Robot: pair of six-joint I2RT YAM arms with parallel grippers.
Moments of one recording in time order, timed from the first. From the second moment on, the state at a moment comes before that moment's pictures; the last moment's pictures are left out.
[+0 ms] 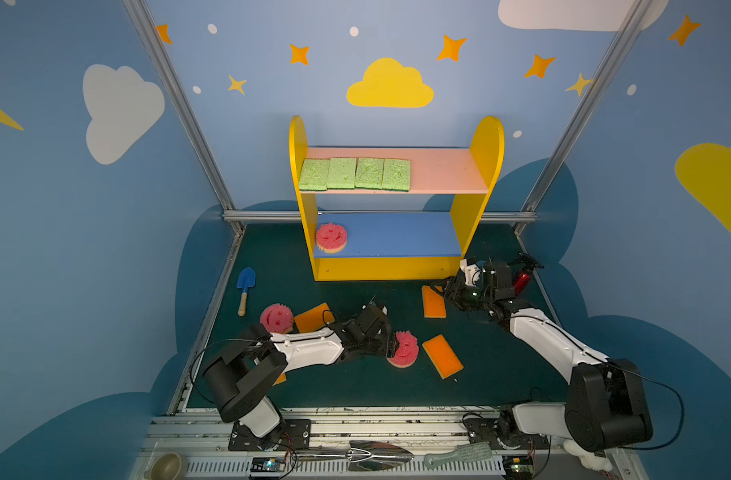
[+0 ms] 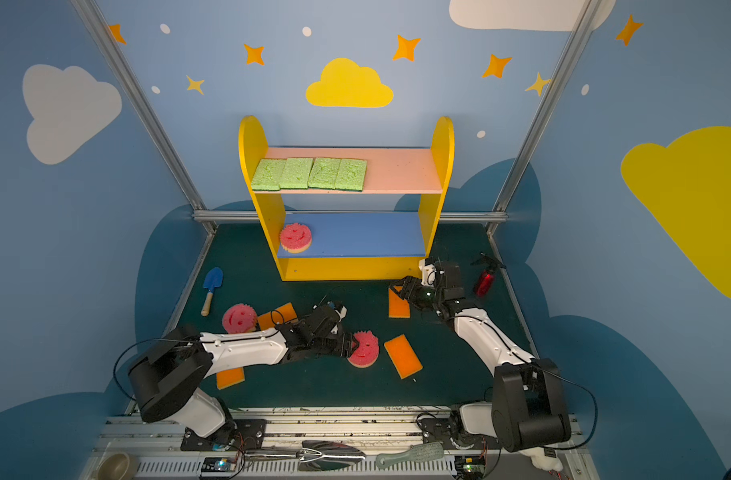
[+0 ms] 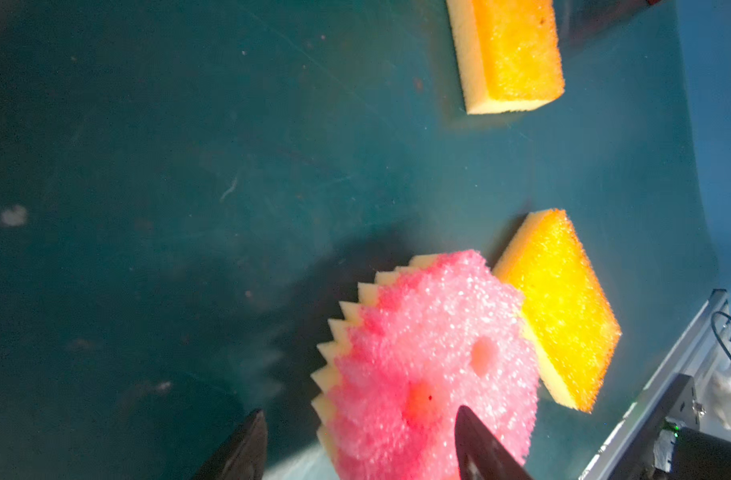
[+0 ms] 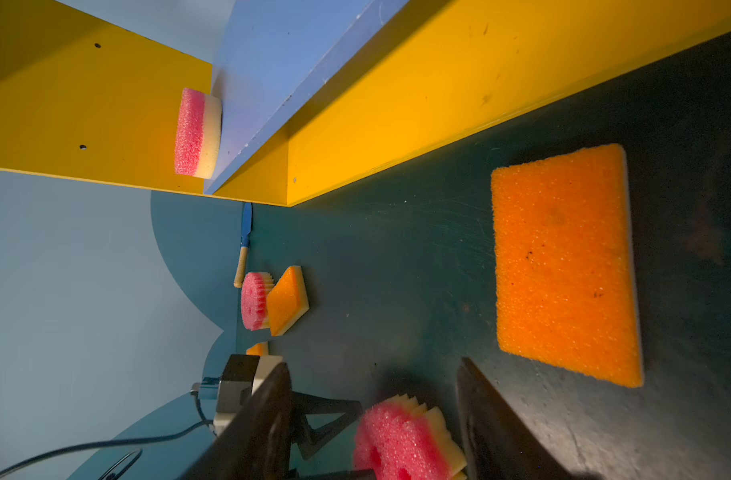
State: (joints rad) left arm -0.87 1.61 0.77 -0.06 0.10 -0.71; right arm 0.23 1.33 0.78 -0.12 -0.58 0.70
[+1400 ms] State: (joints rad) left arm -0.65 1.39 0.76 -0.12 0.19 -0.69; right arm 0.36 1.45 0.80 -0.08 -0.75 0.72
